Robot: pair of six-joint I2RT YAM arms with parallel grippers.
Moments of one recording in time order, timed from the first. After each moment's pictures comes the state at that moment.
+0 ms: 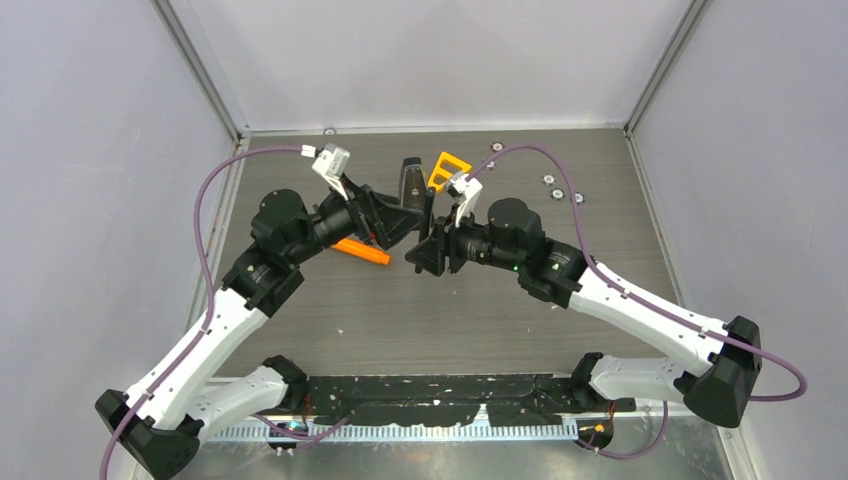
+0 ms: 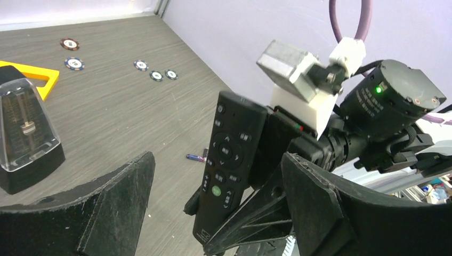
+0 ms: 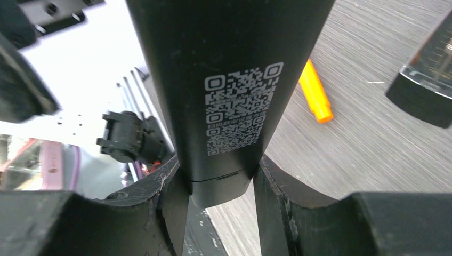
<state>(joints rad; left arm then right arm) -0.61 0.94 1.01 -0.06 0.36 -0.55 0.88 1.16 1.02 -0.07 -0.25 0.43</state>
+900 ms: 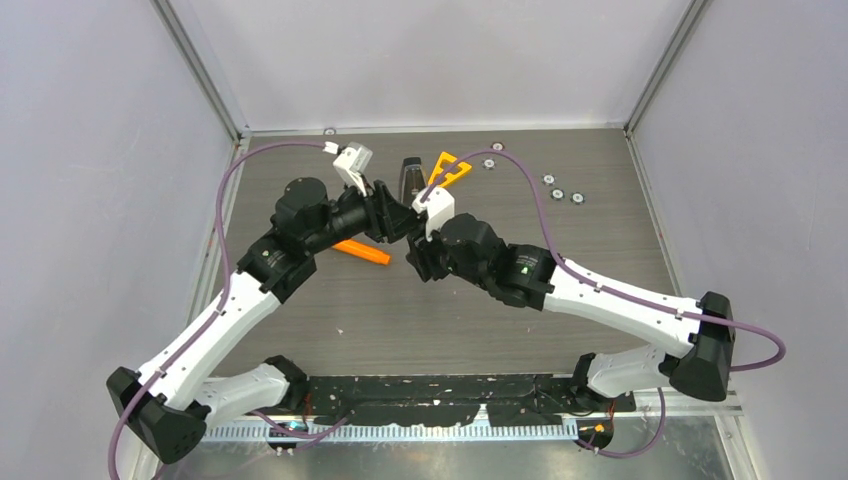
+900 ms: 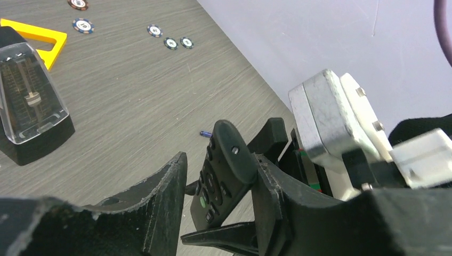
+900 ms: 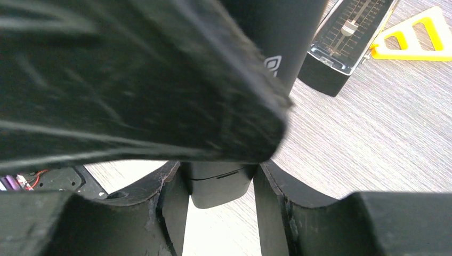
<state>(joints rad) -0.61 1.03 1.07 -0.16 0.34 -0.50 1.08 1.29 1.16 -0.33 0.27 0.22</state>
